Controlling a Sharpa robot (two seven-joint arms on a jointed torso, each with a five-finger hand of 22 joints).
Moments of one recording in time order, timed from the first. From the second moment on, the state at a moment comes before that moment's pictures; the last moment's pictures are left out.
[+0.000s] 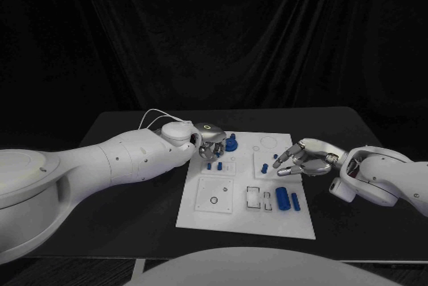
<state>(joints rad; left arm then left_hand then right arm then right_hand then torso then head) 1.15 -0.39 -0.21 0.97 -1.66 -0.11 0.11 1.51 -0.15 0.41 0.08 0.17 1.06 0.08 0.09 0.33 1.15 0.02 0.23 0.31 1.45 -0.07 1.17 0.96 0.06 1.47 0.04 1.20 1.31 1.12 -1.03 -0.21 1.53 -0.89 -0.05 0.30 1.37 0.11 -0.30 0.19 0.15 0.96 0.09 0.14 0.16 1.45 0.01 1.39 1.52 1.47 -0.05 1.37 1.22 0.03 1.47 0.04 1.41 1.31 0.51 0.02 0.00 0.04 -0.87</state>
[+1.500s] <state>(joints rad) 1.28 -0.60 -0.21 1.18 -1.66 -0.26 0.13 1.54 -0.19 0.42 0.13 0.12 0.81 0.02 0.08 0.24 1.04 0.06 0.13 0.26 1.39 -0.04 1.11 0.88 0.08 1.43 0.06 1.09 1.31 1.23 -1.07 -0.21 1.57 -0.89 -0.16 0.34 1.32 0.16 -0.37 0.28 0.06 0.98 0.09 0.14 0.16 1.40 0.01 1.39 1.55 1.47 -0.05 1.37 1.21 0.03 1.47 0.04 1.40 1.31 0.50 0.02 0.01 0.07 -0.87</state>
